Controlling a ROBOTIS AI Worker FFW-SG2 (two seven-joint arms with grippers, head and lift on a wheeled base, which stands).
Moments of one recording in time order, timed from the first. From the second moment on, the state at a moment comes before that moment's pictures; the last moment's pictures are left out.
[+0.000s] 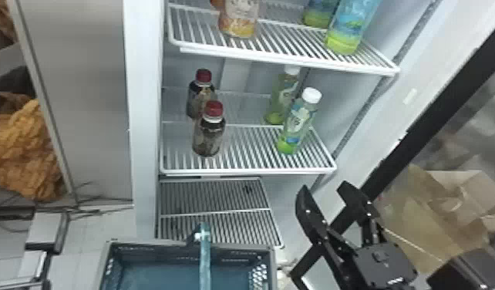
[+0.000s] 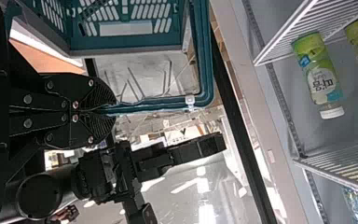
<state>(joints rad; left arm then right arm) 0.20 0.23 -0.01 -2.06 1.43 1.46 -0.24 0.96 0.00 -0.17 -2.55 -0.15 0.04 0.19</state>
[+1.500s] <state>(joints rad) 0.21 0.22 0.01 -2.07 1.44 1.45 -0.24 0.68 -0.02 -0.24 -2.21 -0.08 -0.03 0.16</state>
